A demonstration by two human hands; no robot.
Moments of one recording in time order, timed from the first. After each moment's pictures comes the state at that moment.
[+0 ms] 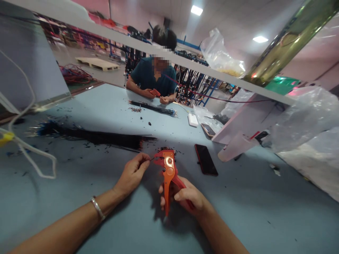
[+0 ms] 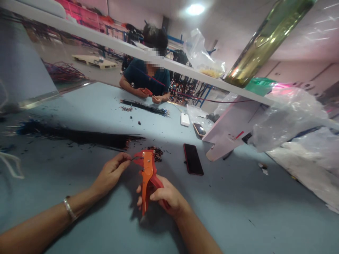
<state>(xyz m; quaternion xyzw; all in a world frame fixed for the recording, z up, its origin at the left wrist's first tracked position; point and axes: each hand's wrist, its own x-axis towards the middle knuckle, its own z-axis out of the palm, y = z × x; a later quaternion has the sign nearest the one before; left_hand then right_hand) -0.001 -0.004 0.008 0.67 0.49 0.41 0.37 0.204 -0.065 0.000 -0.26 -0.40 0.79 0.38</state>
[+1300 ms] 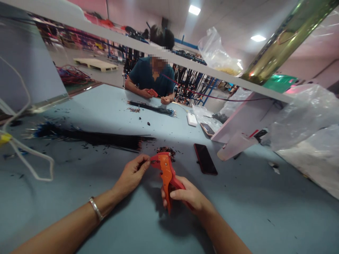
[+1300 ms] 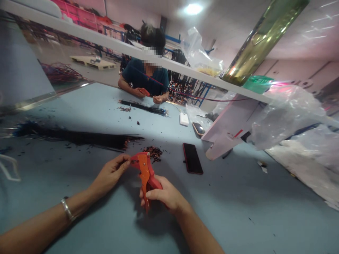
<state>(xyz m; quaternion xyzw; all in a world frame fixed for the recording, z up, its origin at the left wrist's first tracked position) 0.001 -0.004 0.011 0.67 0.45 0.41 0.42 0.206 -0.063 0.009 -0.33 -0.47 0.74 0.36</state>
